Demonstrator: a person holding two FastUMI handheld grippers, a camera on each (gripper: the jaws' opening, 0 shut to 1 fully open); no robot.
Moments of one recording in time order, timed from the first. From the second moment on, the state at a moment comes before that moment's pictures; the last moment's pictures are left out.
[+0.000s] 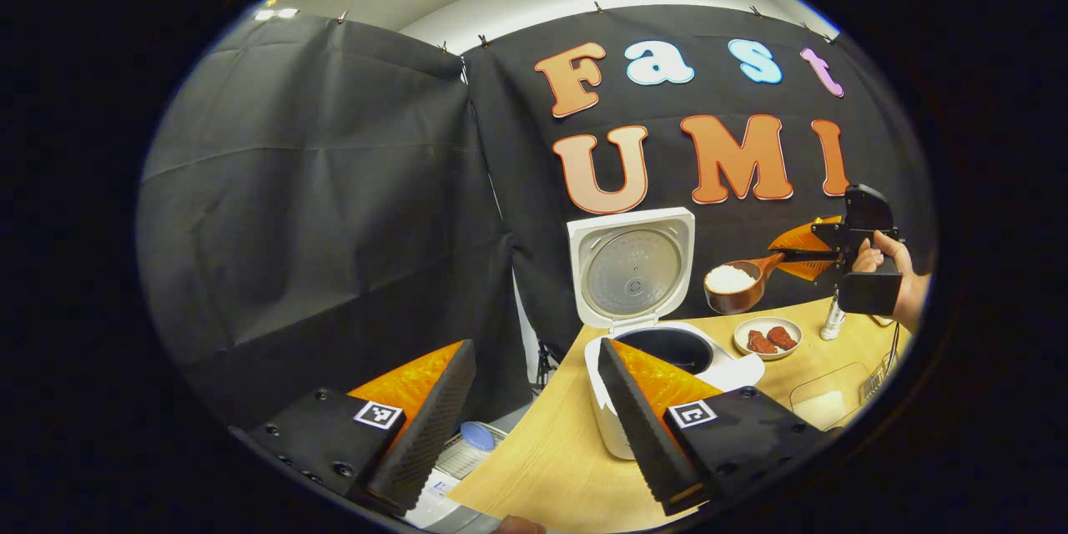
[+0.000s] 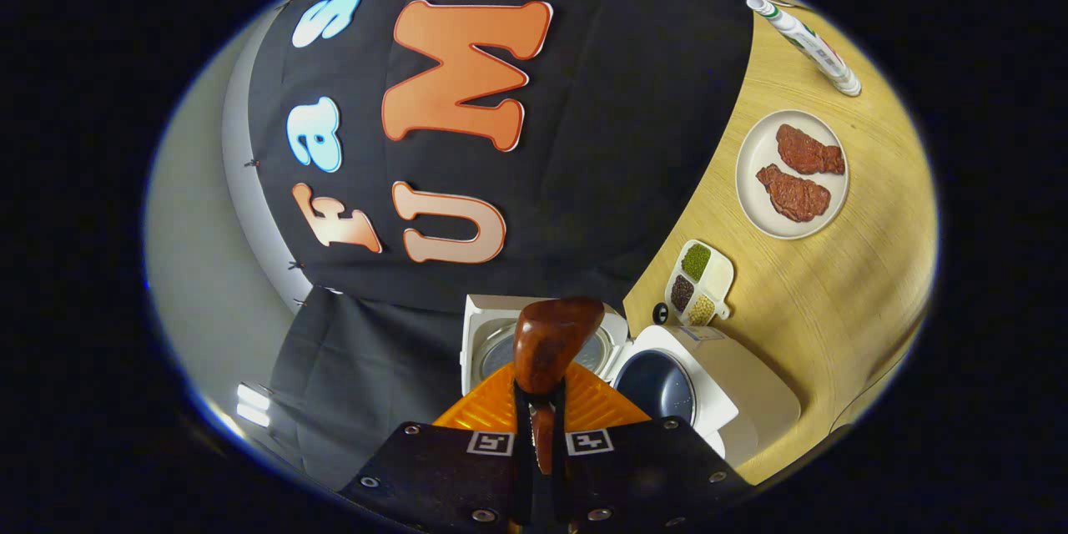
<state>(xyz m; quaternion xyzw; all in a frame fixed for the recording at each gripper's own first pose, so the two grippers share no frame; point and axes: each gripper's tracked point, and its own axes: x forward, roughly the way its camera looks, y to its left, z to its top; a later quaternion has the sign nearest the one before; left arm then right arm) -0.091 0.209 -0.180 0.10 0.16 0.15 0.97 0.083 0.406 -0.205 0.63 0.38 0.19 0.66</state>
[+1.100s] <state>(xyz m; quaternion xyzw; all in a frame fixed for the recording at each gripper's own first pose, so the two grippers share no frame) -0.086 0.245 -0.197 0.09 0.19 0.16 0.96 0.111 0.497 -0.235 0.31 0.36 0.25 0.85</state>
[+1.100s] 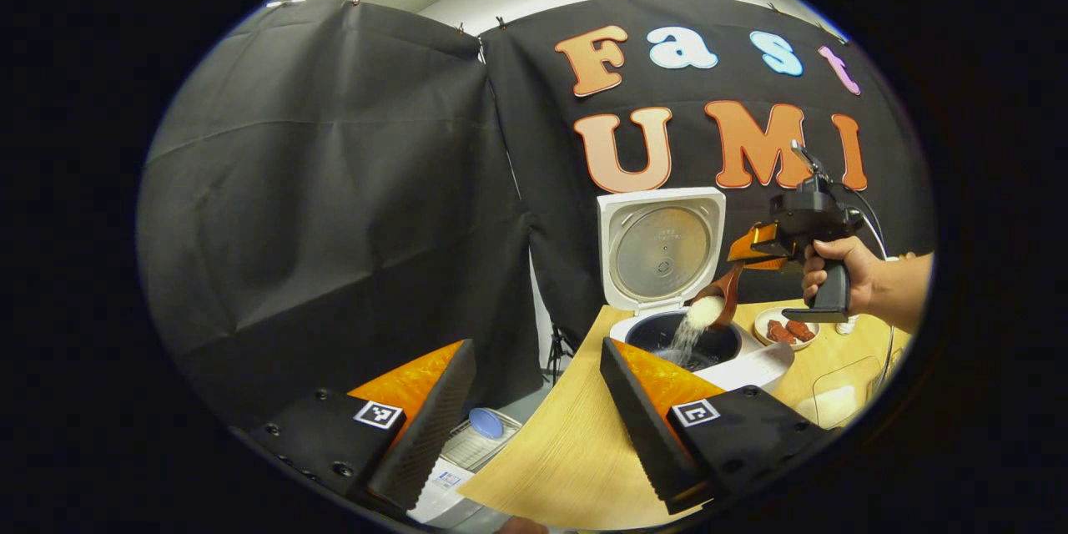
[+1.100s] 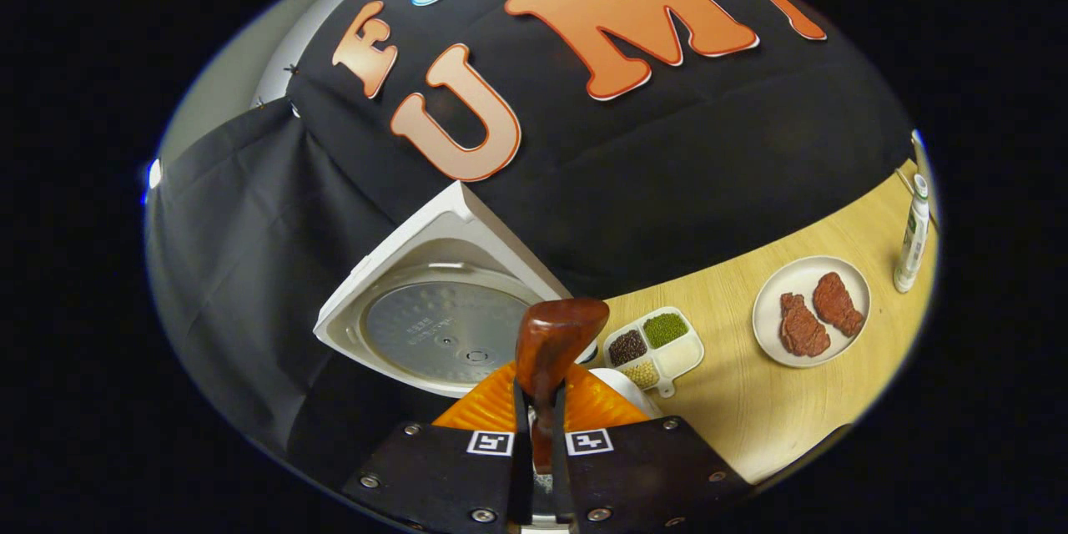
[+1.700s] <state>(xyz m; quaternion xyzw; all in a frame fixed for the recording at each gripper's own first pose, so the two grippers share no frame) -0.076 0.239 -0.201 0.08 0.19 0.15 0.97 0.123 0.505 -0.200 0.22 0.29 0.29 0.89</state>
